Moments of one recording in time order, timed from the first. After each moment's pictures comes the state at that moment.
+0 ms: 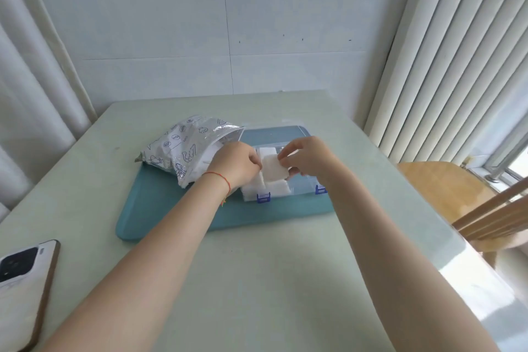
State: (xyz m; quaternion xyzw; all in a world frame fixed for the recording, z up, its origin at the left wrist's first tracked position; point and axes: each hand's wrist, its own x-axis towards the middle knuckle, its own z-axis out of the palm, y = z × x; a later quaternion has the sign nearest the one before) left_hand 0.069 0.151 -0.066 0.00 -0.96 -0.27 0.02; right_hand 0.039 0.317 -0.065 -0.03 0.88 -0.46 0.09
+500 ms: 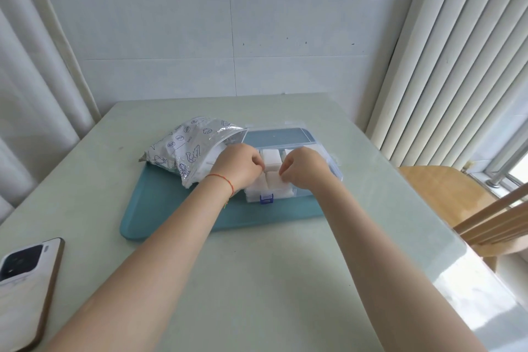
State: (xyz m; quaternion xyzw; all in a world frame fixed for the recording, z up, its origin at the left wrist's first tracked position) left_hand 0.069 0.148 -0.067 -0.02 -0.96 -0.27 0.04; right_hand 0.033 0.299 -0.087 -0.05 0.97 -0.24 0.04
